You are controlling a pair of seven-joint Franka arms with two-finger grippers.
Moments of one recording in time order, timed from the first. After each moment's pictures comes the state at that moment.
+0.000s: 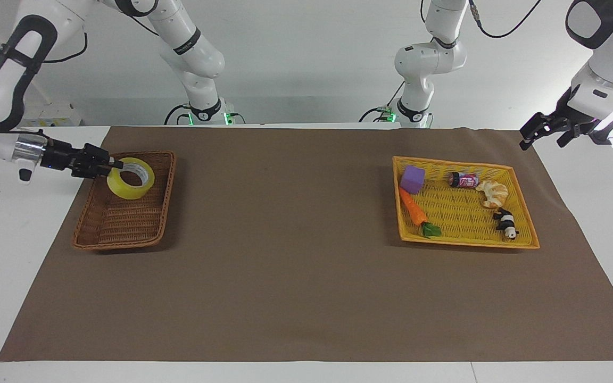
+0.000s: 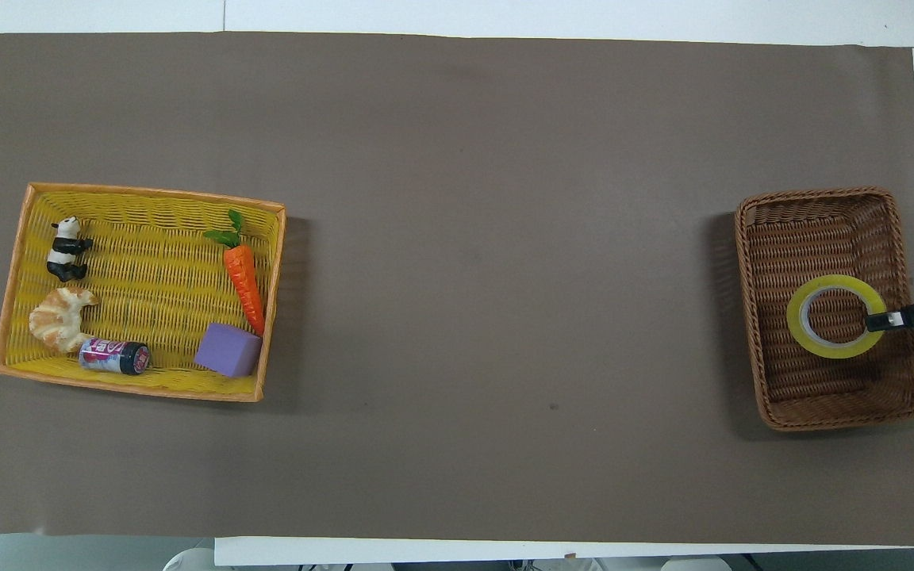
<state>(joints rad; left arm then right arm) 0.04 -0.01 -0.01 -1.58 0.02 1.51 0.11 -0.55 0.27 -0.10 -1.84 0.53 1.40 -0.84</state>
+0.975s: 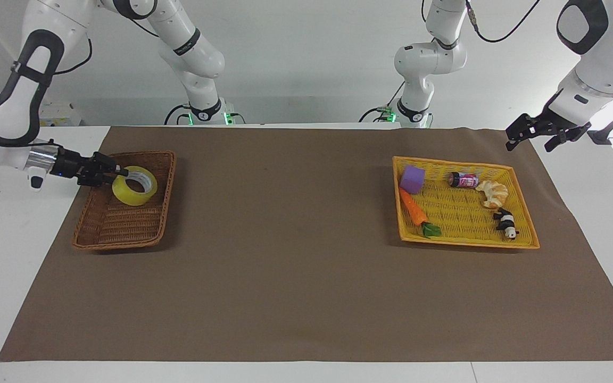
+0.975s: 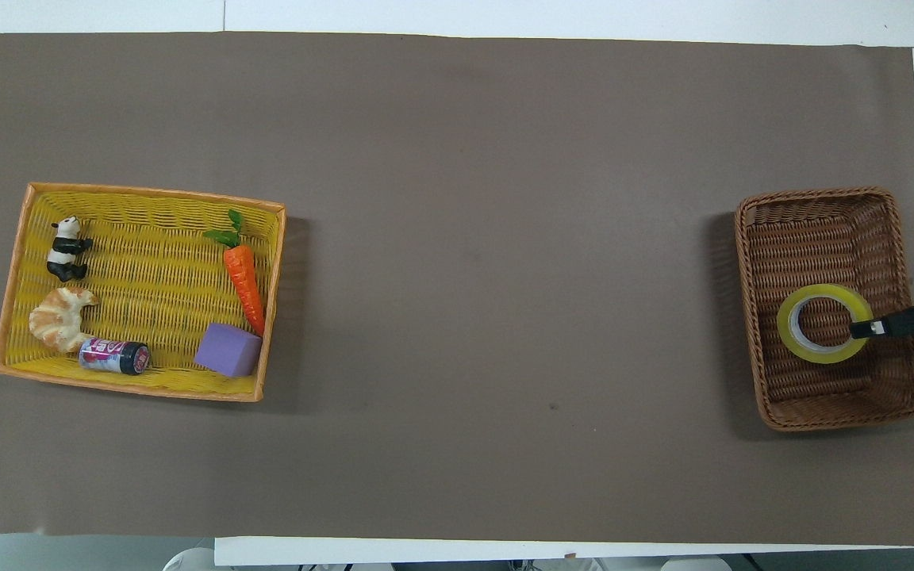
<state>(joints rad) 0.01 0.00 -0.01 -1.59 0.01 1.49 0.15 -0.54 0.28 -0.09 -1.91 0.49 1.52 -0.93</state>
